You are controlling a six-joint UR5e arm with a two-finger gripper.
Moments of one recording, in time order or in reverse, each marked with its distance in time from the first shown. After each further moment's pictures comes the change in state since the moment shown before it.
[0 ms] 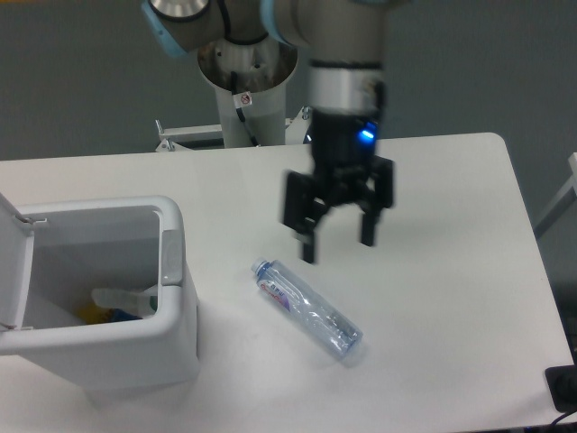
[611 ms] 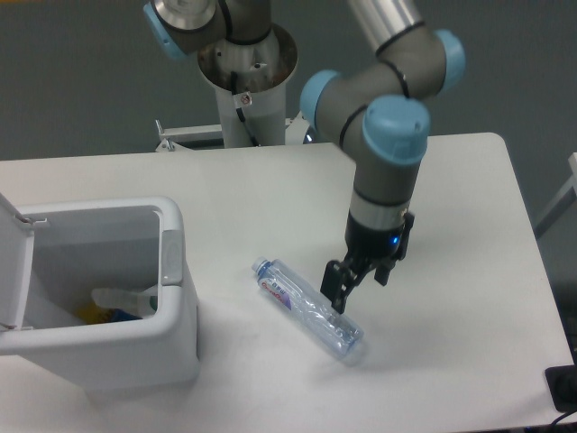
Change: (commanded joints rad) arm -0.092 -0.215 -0.026 -0.025 0.167 0.089
